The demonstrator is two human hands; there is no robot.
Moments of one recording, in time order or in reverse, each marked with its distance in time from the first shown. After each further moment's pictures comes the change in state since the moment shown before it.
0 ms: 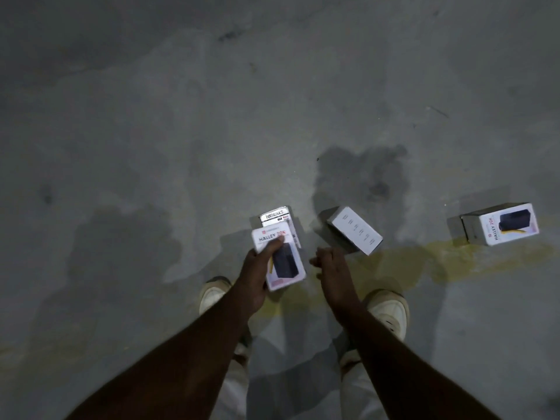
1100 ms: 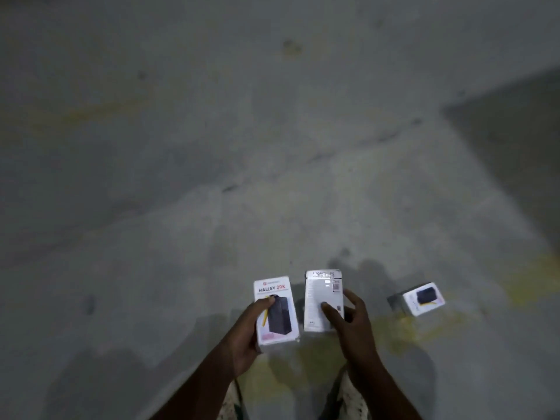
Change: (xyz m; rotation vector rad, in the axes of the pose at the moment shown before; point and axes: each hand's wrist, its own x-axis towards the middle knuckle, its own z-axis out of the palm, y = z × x) left_hand -0.185 0.120 0.059 0.058 -0.267 -0.014; right_hand -0.135 -0.158 -0.121 0.433 0.217 -0.145
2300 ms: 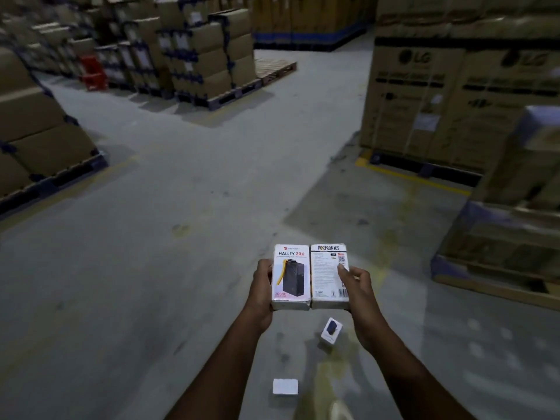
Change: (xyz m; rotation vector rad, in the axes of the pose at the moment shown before) left_hand -0.413 0.133 0.327 0.690 -0.410 0.402; right_hand -0.387 -0.334 -0.157 0.507 0.421 -0.391
